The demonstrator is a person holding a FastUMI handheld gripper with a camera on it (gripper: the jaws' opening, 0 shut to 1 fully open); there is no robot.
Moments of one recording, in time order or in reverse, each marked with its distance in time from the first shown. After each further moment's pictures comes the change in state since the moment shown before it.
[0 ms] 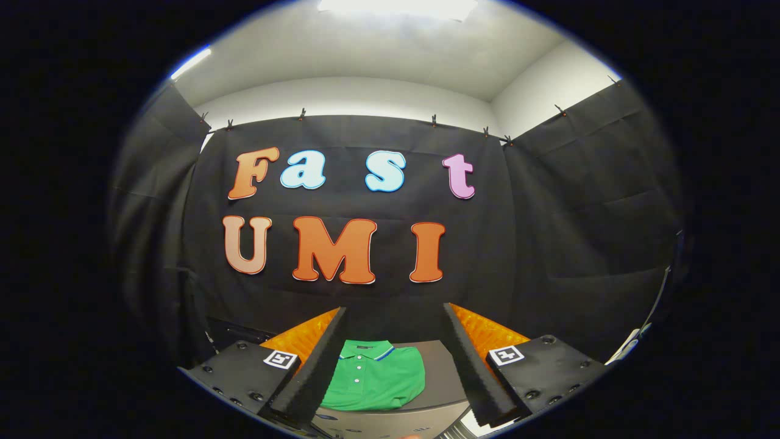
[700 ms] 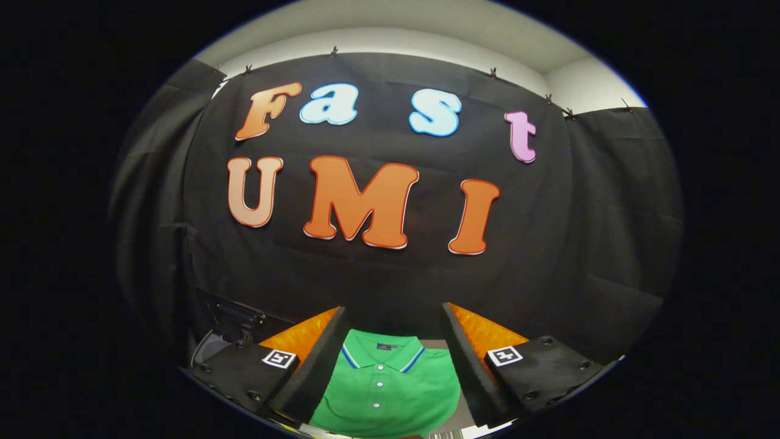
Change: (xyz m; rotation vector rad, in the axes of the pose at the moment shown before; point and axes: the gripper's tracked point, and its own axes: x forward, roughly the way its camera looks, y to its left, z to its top) arm 0.173 0.078 -0.068 -0.111 0.325 0.102
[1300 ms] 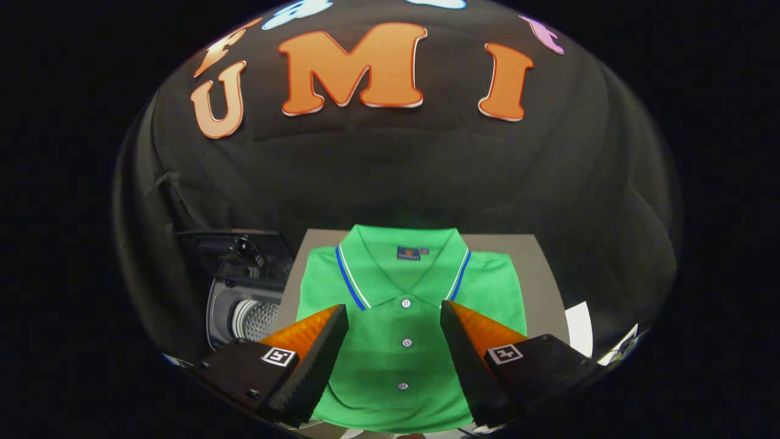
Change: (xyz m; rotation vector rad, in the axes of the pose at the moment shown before) arm 0.077 0.022 -0.169 0.122 0.643 0.078
